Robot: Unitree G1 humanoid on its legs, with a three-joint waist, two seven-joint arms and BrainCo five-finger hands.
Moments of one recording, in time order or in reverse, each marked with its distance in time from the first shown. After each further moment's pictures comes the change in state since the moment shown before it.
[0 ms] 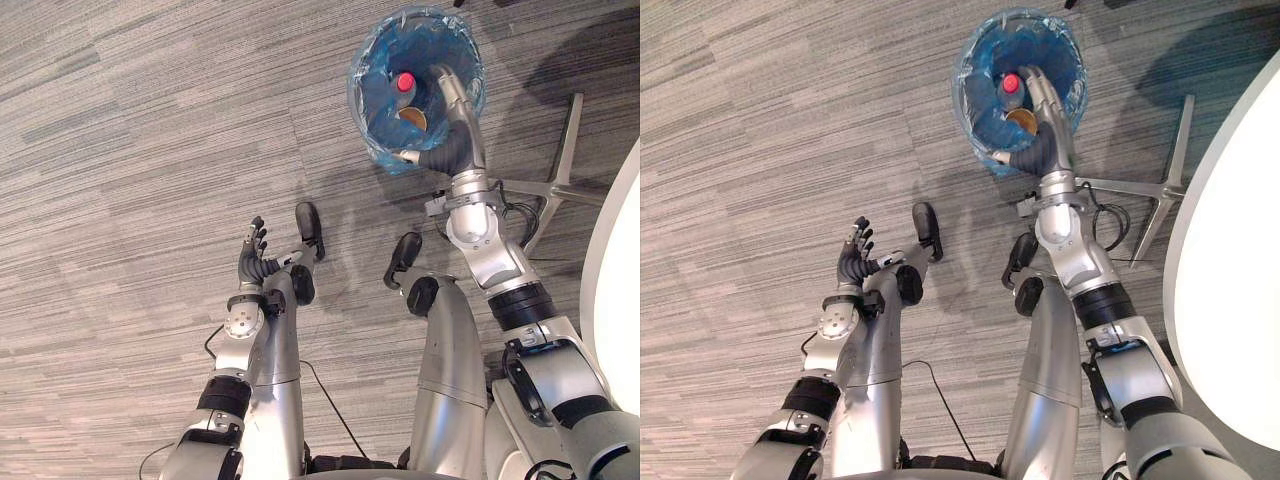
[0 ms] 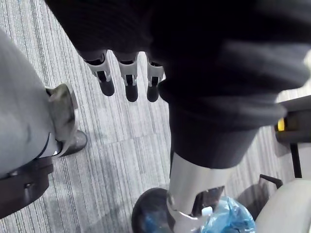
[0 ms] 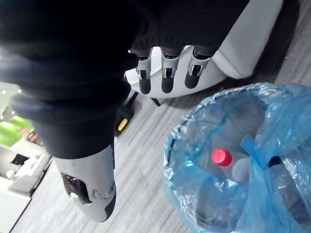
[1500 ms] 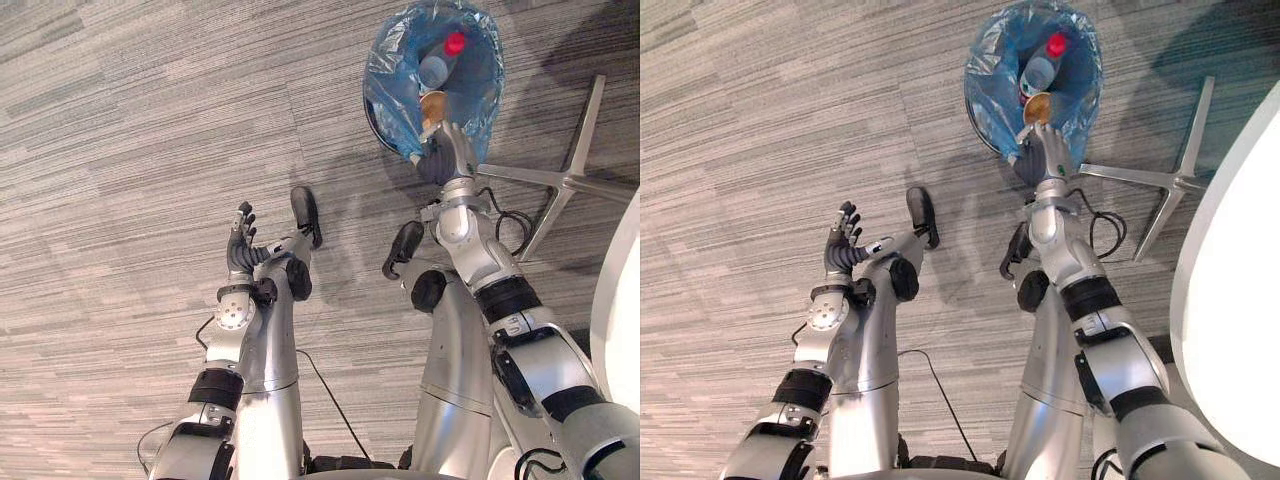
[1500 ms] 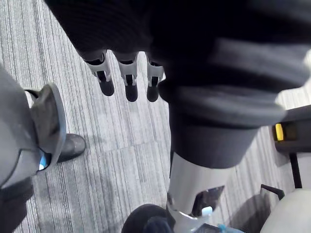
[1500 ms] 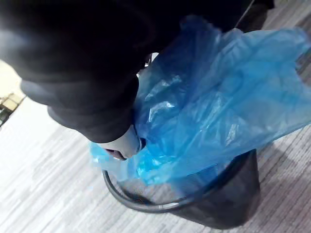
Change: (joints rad) left arm -0.021 -0.005 0.002 -0.043 -0.041 0.012 0.020; right arm 0.050 0.096 -0.117 -0.042 0.012 0.114 -0.072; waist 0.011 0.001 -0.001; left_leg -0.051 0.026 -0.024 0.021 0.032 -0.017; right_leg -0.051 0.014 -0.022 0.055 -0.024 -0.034
